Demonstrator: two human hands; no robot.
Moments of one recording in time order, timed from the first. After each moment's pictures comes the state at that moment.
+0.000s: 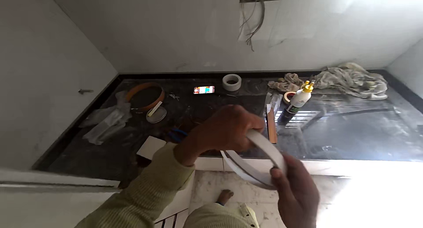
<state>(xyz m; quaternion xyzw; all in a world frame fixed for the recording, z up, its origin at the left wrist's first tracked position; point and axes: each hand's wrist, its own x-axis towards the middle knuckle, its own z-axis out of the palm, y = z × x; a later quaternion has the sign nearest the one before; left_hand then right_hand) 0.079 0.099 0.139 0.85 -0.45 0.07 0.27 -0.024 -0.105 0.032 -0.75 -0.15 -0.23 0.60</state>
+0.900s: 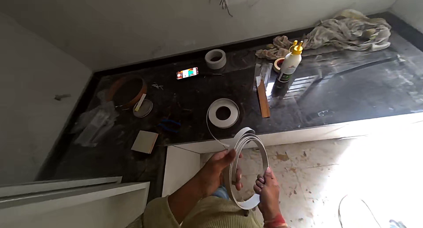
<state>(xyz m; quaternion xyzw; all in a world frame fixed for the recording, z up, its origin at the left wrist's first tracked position) -0.024 0.073 -0.011 0.51 0.12 -0.37 0.77 -0.090 -0.109 -0.162 -0.42 0.38 0.04 0.82</state>
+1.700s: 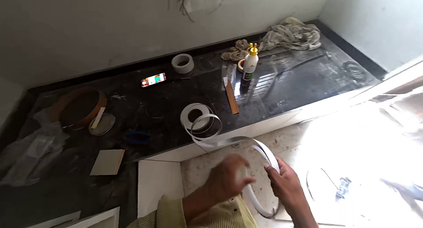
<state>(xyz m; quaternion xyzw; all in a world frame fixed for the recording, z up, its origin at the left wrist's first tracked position) -0.039 -0.013 -0.037 0.86 -0.29 -0.21 0.37 -0.108 -0.215 -0.036 -0.73 0.29 0.08 0.61</state>
